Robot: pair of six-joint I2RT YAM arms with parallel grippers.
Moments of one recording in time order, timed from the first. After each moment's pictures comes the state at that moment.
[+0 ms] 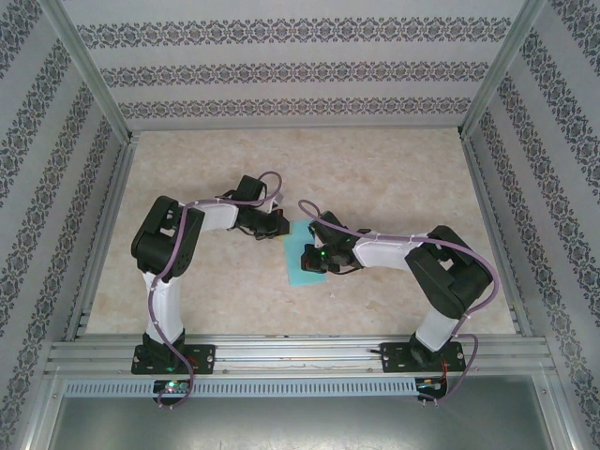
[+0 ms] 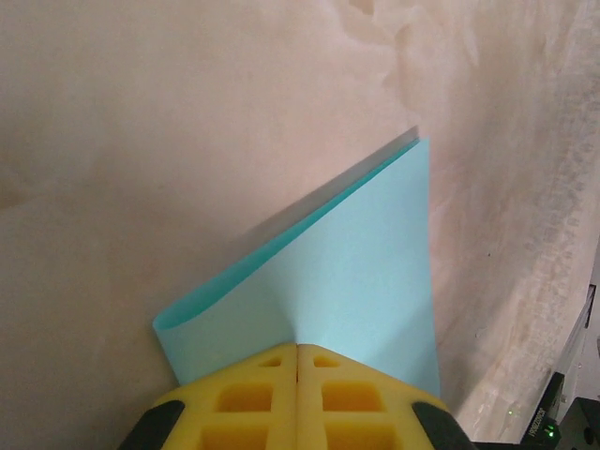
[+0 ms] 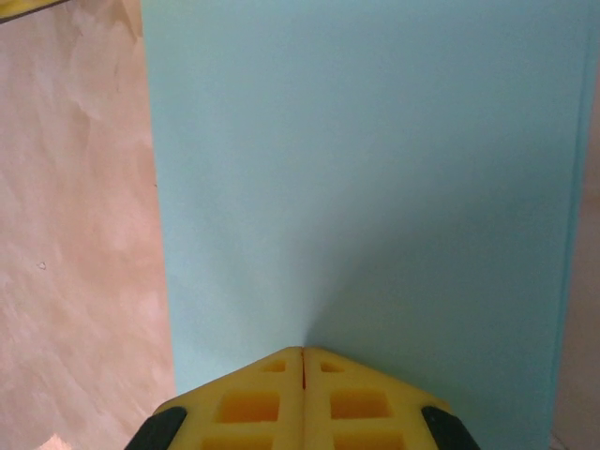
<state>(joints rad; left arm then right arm) -0.36 2.03 1.17 -0.18 0.66 -0.51 0.72 1.72 0.83 -0.18 -0.30 0.76</state>
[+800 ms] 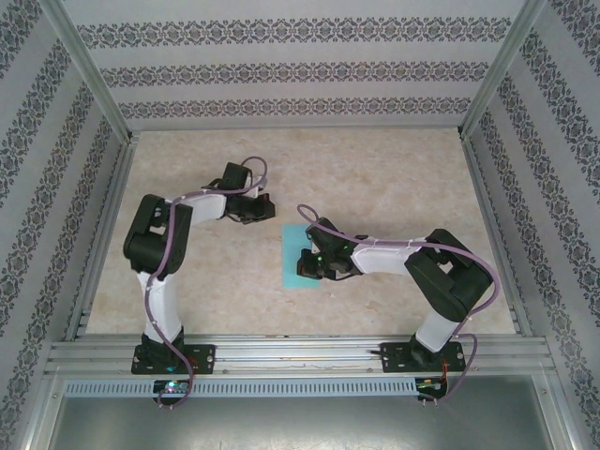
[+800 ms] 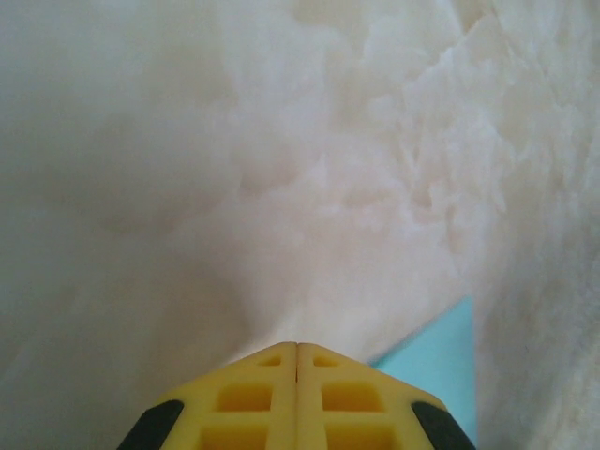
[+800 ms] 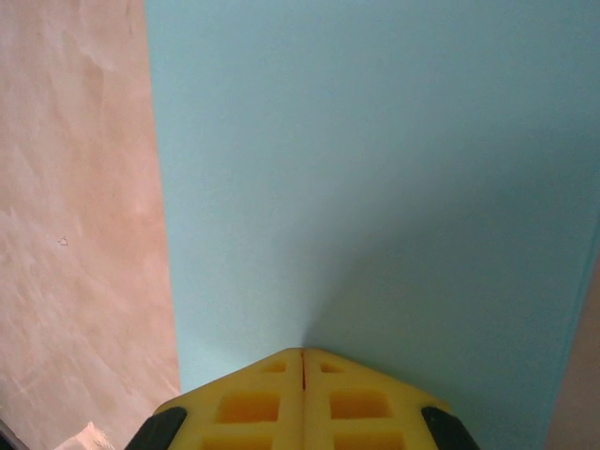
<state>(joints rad) -0.27 1.97 1.19 -0.20 0.55 -0.45 0.76 1.70 0.79 -0.14 -0.31 0.87</state>
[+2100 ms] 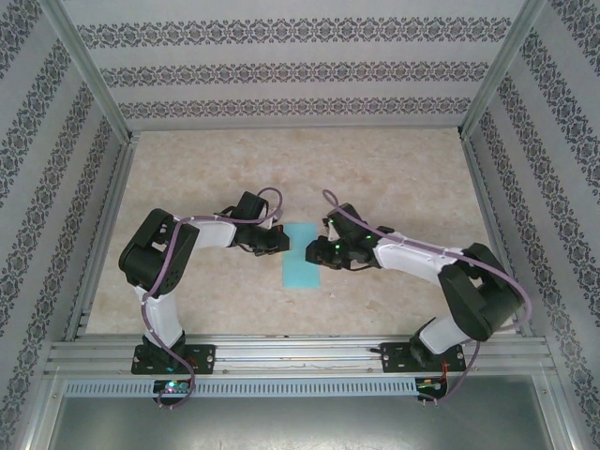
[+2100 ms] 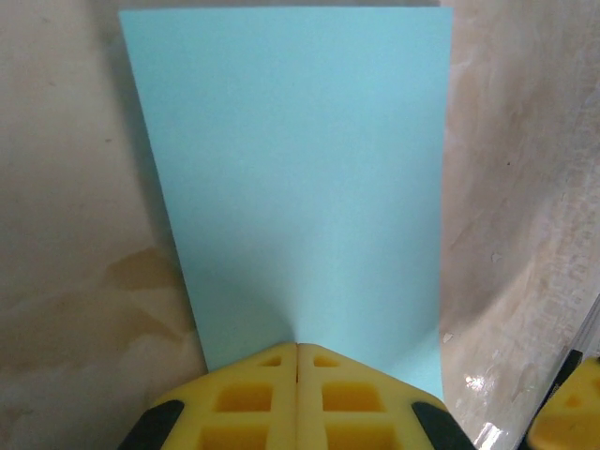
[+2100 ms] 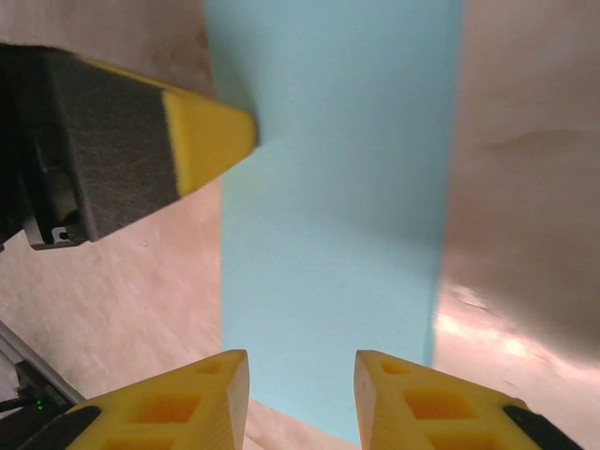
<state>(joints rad) -0.45 1.88 0.95 -0.09 0.60 -0.59 0.61 1.49 0.76 -0.26 -0.39 0.80</state>
